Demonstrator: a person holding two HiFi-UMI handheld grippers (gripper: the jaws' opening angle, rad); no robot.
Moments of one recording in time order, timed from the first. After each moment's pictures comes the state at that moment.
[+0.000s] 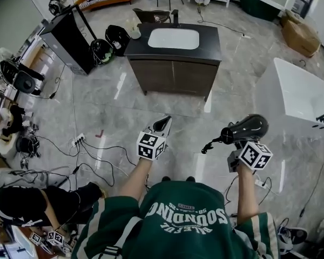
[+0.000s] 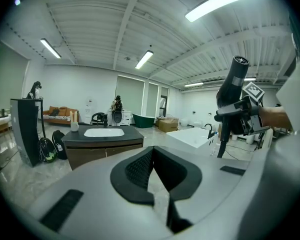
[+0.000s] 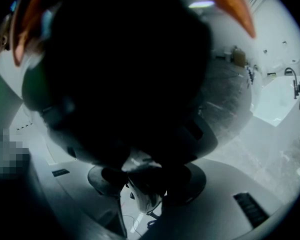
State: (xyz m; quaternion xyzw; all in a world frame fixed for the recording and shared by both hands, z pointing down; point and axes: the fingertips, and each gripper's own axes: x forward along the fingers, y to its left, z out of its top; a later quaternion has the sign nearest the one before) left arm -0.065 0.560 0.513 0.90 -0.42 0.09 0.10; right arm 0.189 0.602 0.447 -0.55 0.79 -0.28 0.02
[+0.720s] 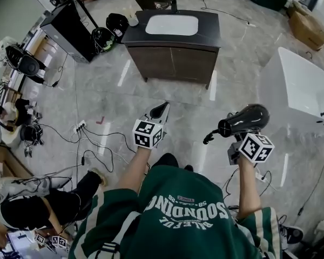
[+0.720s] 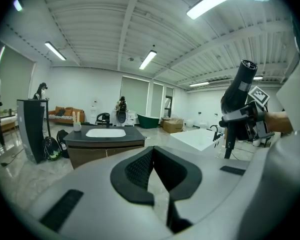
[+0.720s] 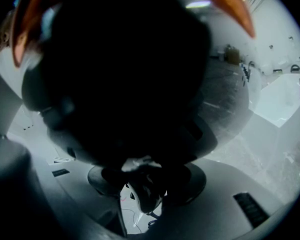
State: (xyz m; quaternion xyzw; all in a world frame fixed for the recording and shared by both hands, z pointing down) left arm -0.017 0.558 0.507 0.88 -0.45 0.09 0.10; right arm 0.238 0.603 0.460 -0.52 0.80 -0.29 0.00
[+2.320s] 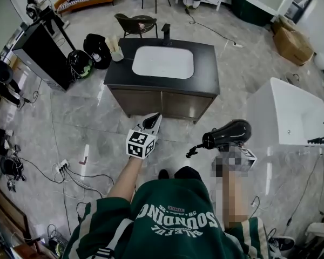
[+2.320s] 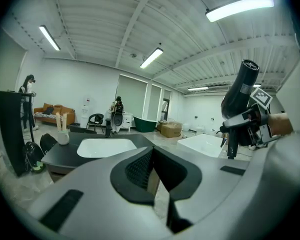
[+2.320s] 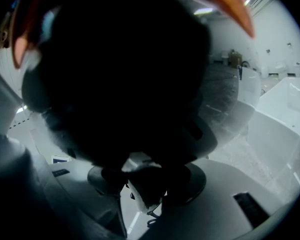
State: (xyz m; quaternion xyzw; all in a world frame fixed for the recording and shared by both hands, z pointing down) left arm -0.088 0.215 0.524 0.90 -0.41 0.07 0.11; right arm 0.138 0.290 0.480 -0.57 0.77 -0.30 -0.02
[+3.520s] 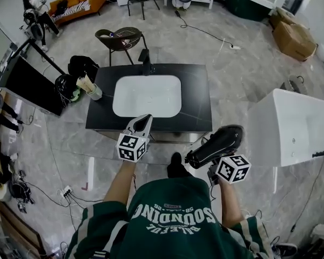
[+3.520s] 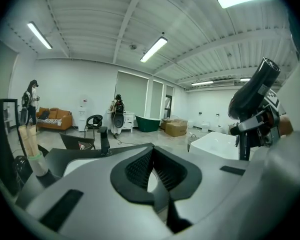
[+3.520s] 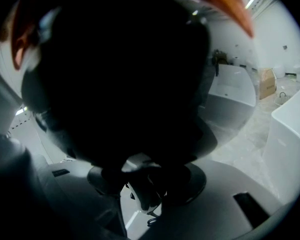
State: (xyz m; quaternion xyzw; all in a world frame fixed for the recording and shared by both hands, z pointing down) left arm -0.002 -0.067 0.506 0.90 -0.41 0.10 0.10; right arm 0.209 0.046 0.478 -0.52 0.80 -0.30 -0.04
